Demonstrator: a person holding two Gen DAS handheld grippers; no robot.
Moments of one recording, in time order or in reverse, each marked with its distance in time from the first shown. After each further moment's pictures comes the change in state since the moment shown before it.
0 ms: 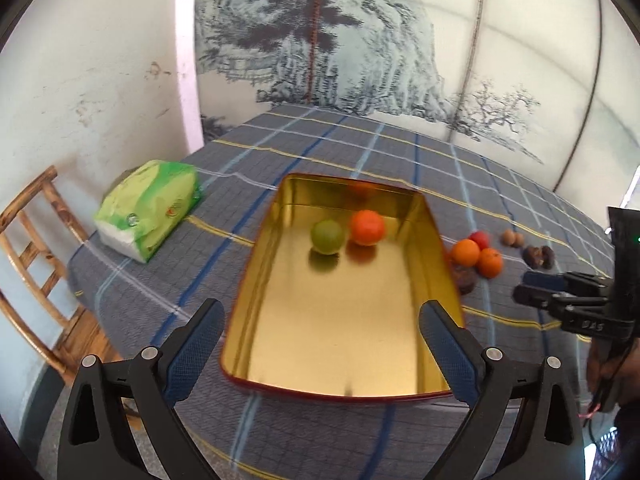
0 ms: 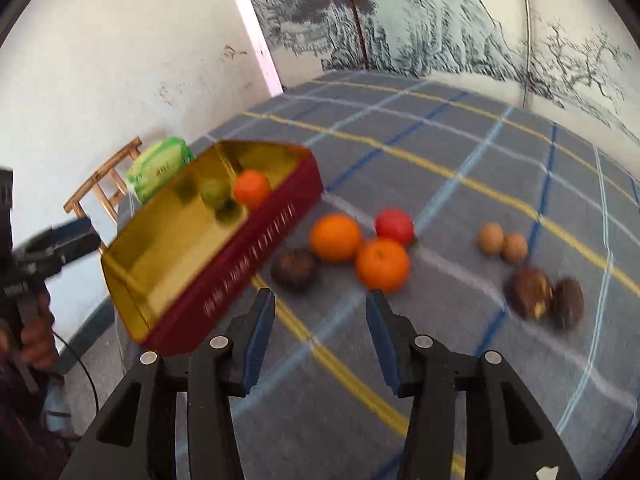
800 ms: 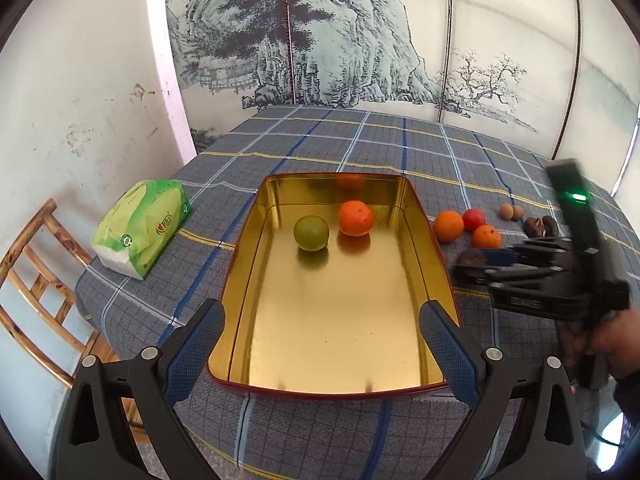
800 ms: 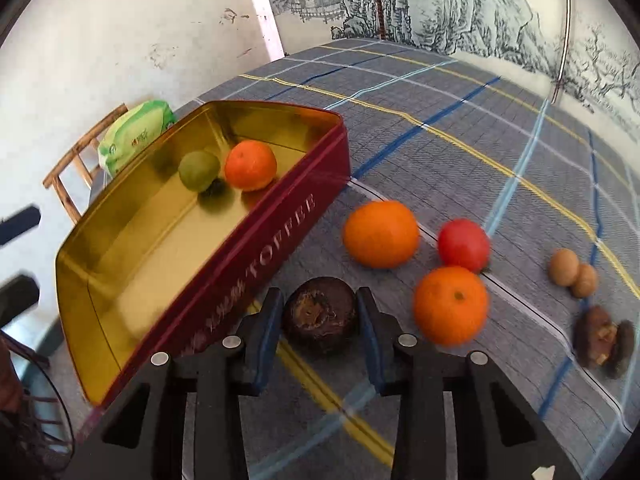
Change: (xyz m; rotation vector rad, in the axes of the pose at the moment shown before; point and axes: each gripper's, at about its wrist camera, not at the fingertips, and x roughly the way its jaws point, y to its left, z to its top) left arm 0.003 -0.025 -0.005 0.116 0.006 0.051; right arm 0.060 0.024 0.017 -0.063 0.072 -0.061
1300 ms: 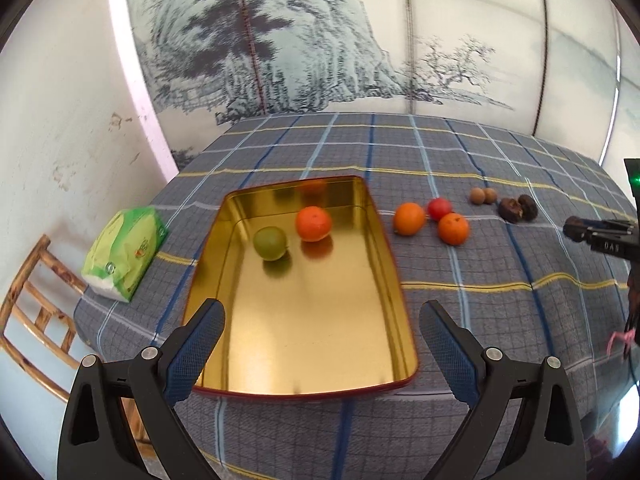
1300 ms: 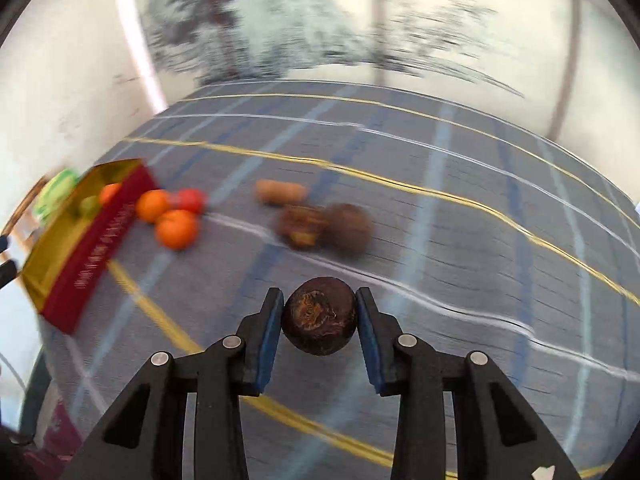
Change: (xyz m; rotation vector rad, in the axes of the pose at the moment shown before) left arm -0.007 -0.048 0.002 0.128 -0.010 -0.010; right arm -0.118 -0.151 -0.097 0.299 -0.102 -0.330
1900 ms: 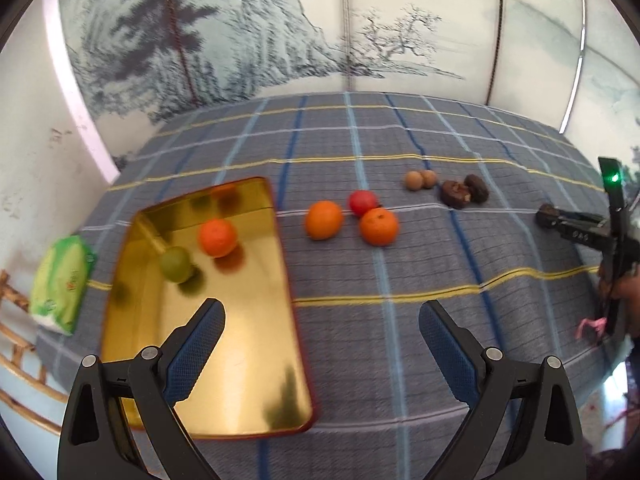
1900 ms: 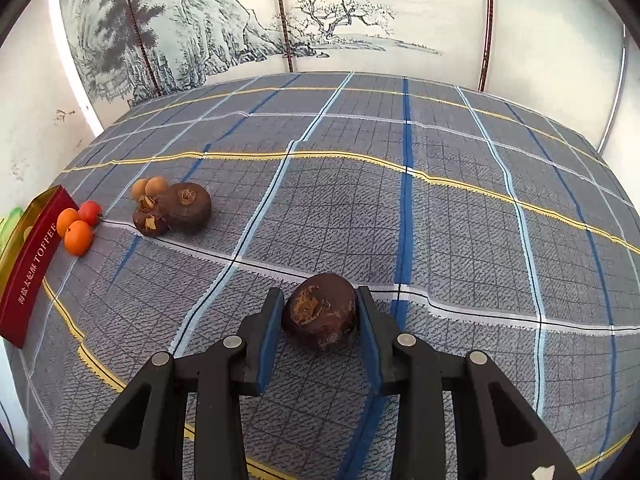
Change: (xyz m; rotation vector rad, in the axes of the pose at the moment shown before) left arm 0.034 -0.061 0.034 0.093 0.102 -0.189; right arm 0.012 -0.076 -0.018 0.140 -0.005 -0.058
